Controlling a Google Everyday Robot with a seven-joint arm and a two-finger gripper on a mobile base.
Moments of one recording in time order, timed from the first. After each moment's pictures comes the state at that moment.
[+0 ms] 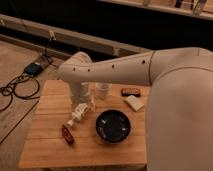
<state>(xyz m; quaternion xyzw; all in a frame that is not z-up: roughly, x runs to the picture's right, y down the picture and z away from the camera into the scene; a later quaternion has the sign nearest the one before) -0.091 0.099 0.709 -0.26 0.24 0.65 0.67</state>
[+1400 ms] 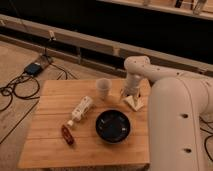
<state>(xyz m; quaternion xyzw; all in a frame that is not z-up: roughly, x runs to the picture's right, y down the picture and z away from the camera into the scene) 0.155 0.092 0.875 -0.29 0.34 0.72 0.53</state>
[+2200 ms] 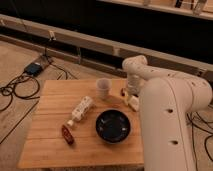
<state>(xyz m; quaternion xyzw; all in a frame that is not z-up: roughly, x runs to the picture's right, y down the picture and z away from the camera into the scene) 0.185 0.092 0.896 -0.32 0.31 0.55 0.71</state>
